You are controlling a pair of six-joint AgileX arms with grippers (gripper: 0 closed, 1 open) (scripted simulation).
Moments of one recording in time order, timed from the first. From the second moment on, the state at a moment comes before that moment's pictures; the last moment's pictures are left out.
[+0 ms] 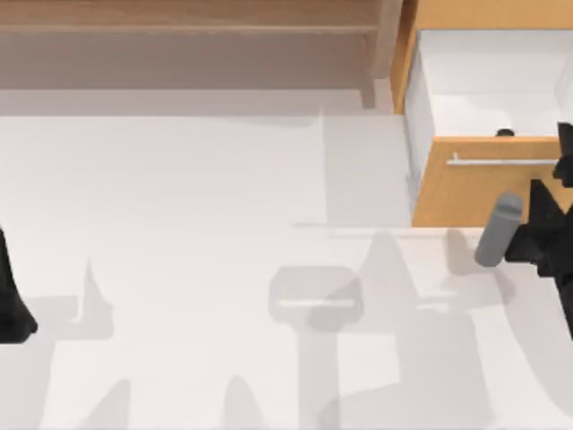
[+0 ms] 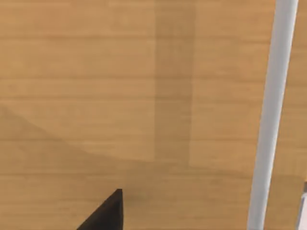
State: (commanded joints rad) left arm 0.00 0.00 0.00 0.00 0.00 0.00; right arm 0.31 1.99 0.31 1.68 0.34 -1.56
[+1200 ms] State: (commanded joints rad) left arm 0.00 0.00 0.00 0.00 0.00 0.00; right arm 0.31 2.00 0.31 1.67 0.34 -1.55
